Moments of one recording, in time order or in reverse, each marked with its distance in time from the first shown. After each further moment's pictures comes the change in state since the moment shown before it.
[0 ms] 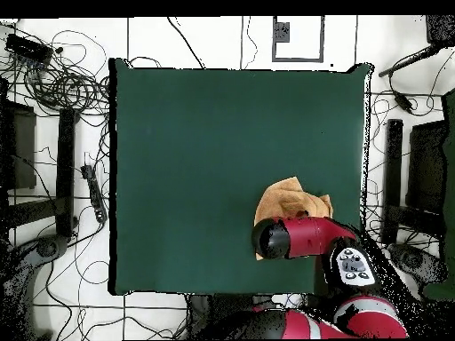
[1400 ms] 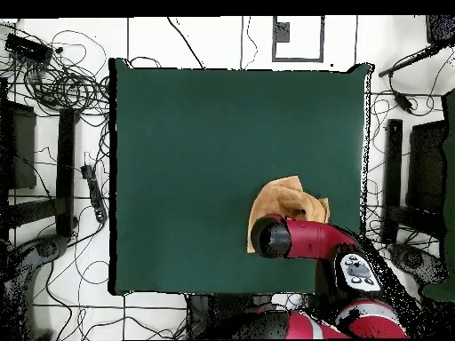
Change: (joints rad) arm 0.018 -0.002 -0.012 0.028 0.162 -0.058 0.003
